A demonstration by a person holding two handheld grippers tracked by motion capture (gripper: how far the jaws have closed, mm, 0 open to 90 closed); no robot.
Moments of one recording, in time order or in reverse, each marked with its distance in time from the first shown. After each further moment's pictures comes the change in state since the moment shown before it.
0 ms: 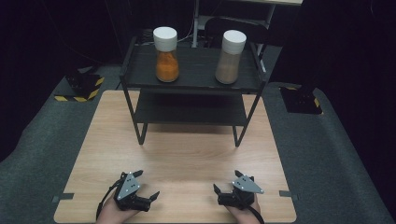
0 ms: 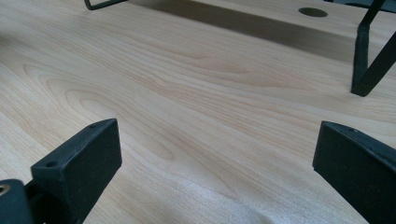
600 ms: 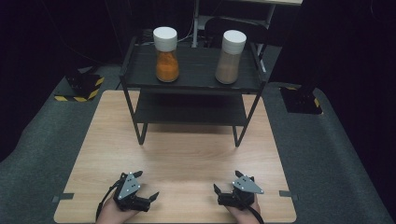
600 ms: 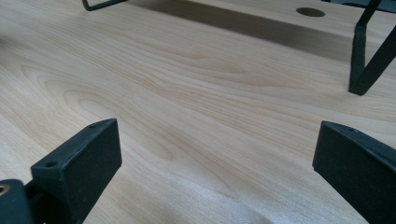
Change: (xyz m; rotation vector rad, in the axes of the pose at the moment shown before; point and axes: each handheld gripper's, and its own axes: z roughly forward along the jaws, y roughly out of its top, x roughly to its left) left arm -0.001 0.004 0.000 0.034 0.011 -0.002; right arm 0.000 -0.001 -0.001 -0.004 0.000 0.007
